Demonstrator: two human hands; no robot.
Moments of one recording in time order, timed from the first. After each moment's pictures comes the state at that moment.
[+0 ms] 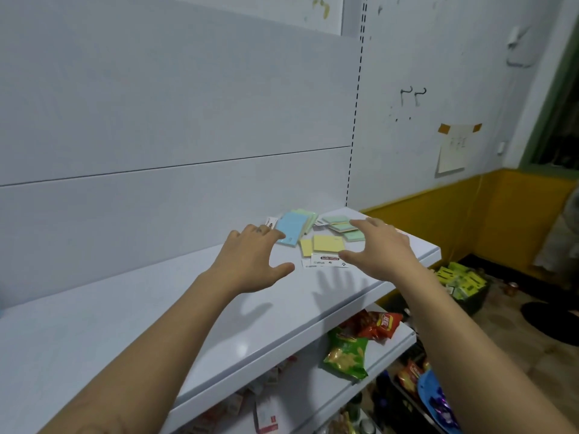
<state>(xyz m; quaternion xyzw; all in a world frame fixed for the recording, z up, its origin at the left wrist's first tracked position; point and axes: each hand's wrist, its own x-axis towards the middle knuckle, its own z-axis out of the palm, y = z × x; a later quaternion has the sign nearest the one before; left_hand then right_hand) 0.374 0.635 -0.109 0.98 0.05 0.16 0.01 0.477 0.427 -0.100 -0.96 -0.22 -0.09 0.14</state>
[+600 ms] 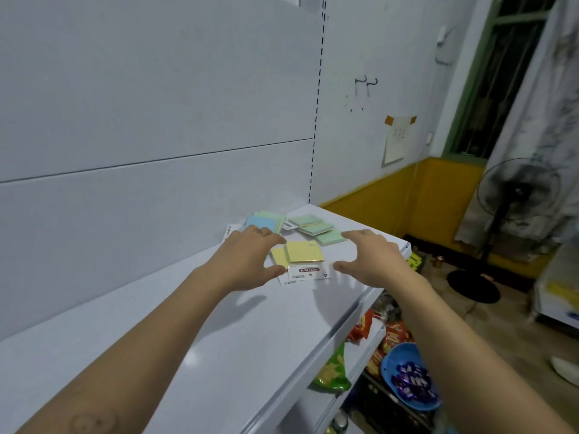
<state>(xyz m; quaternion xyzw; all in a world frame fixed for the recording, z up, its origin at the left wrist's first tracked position) 0.485 0.677 -0.127 0.99 -0.11 0.12 0.04 0.533 0.446 -0.121 -0.99 -0.13 -0.04 0.10</state>
